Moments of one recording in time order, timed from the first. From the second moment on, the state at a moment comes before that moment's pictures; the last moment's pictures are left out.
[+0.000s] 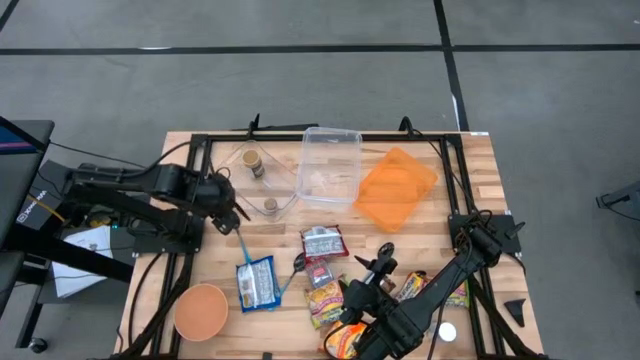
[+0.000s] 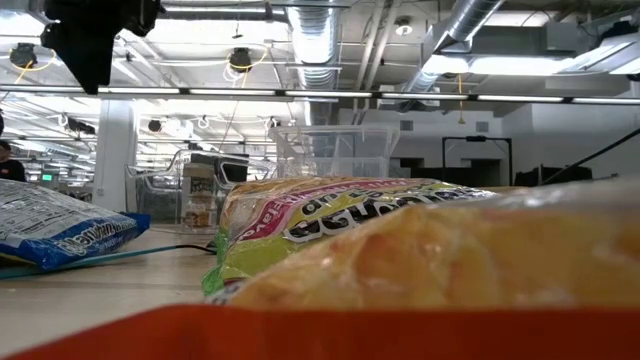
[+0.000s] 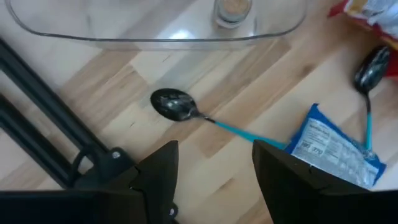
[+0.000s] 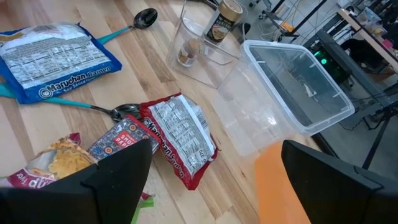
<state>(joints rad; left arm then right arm) -0.12 1.02 1.06 -1.40 -0.23 -0.96 0.73 2.17 2.07 -1.57 1.06 1.16</state>
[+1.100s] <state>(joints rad) -0.23 1.15 0.44 -0.69 -0.26 -1.61 0.74 2.17 2.07 -1.57 1.06 1.15</state>
